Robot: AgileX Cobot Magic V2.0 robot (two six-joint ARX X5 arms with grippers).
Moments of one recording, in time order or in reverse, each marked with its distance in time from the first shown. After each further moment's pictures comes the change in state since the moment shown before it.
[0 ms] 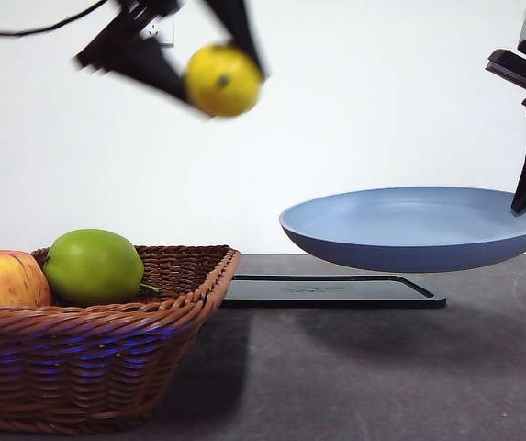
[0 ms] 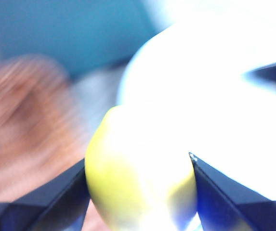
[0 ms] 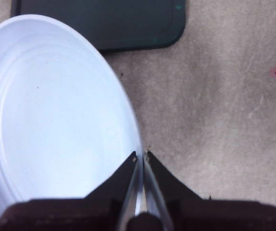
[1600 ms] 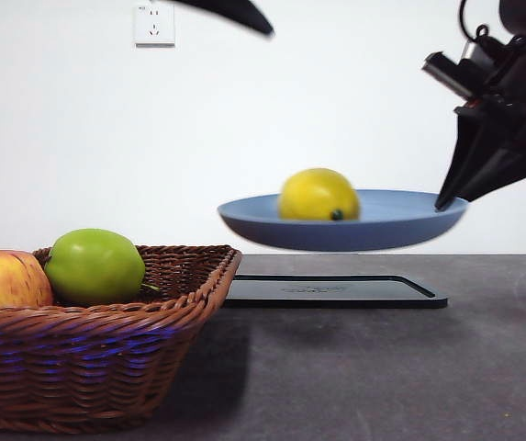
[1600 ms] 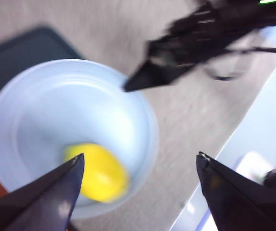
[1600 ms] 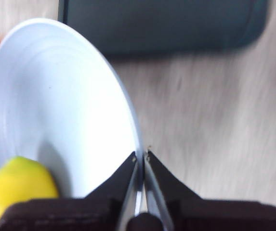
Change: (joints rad) left arm -0.198 -0.117 -0.002 0.046 -0.100 0.103; right arm 0.063 0.222 0.167 0.033 -0.127 0.099
